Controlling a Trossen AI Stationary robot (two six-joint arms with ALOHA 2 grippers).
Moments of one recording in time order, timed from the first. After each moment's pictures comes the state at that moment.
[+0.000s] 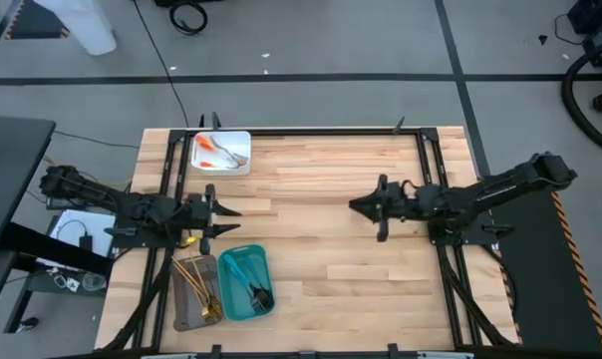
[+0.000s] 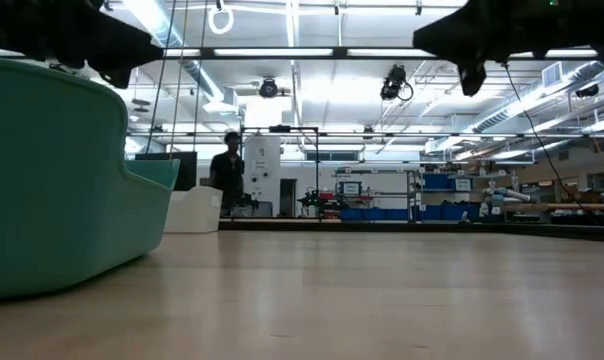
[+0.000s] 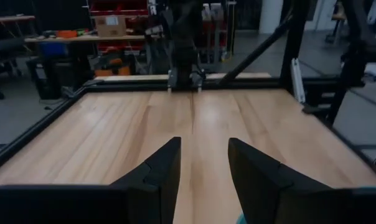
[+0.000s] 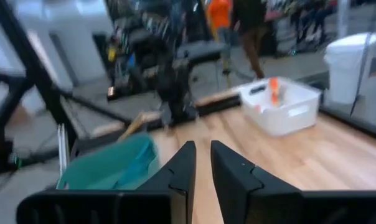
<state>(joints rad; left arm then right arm) -0.30 0.51 0.24 0.18 -0.34 -0.03 0.19 0.89 0.35 0.52 0.32 0.25</state>
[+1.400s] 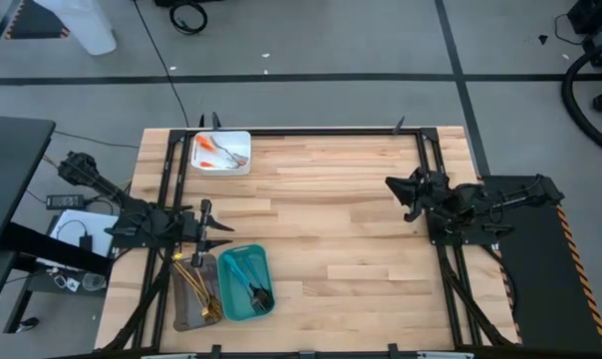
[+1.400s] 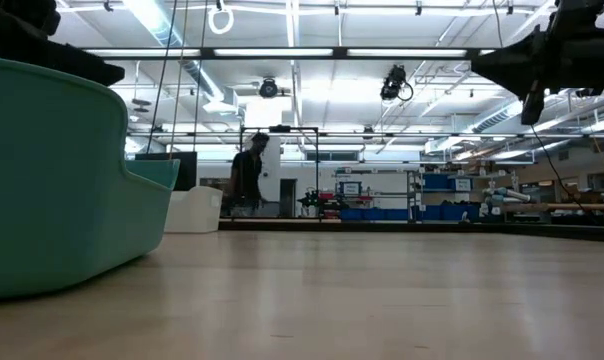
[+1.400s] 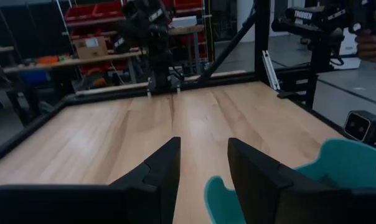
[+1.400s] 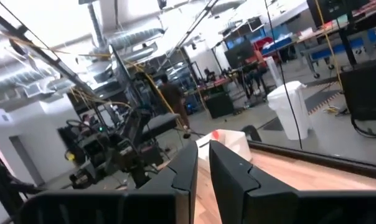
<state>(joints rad) -0.57 0.39 0.01 0.35 -0.52 0.06 0.19 0.17 0.01 0.45 0.59 0.27</state>
